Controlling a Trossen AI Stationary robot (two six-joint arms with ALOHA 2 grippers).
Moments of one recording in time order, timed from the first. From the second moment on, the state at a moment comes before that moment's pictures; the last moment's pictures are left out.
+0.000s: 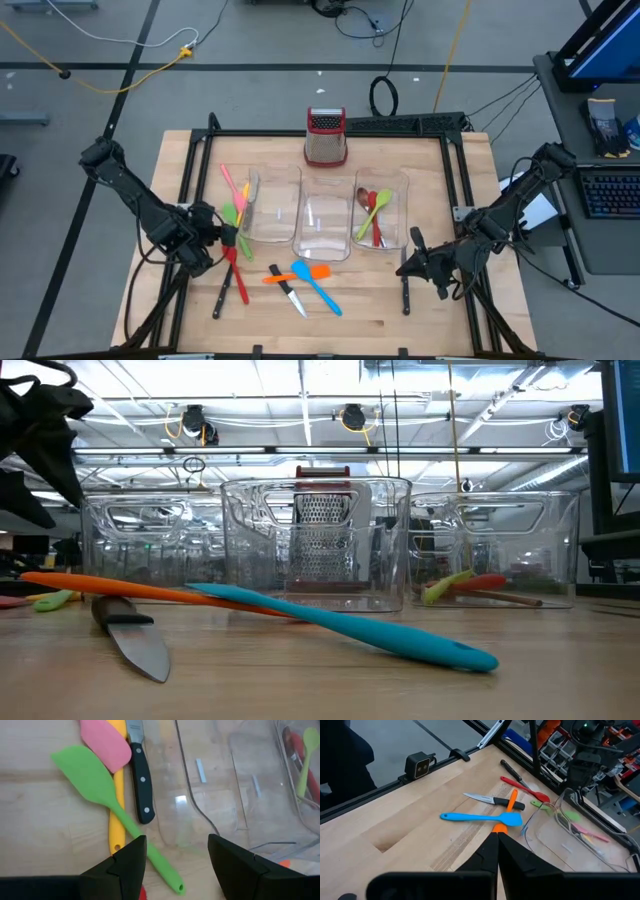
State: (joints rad) left arm -0.77 0.96 0.58 -1.05 -0.65 -2.17; right arm 0.76 0.89 0.56 -0.10 0.40 -0.27
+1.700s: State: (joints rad) left arm 0.29 0.96 0.58 -1.03 -0.67 -1.34; right arm 0.76 0.89 0.56 -0.10 0.39 -0.22
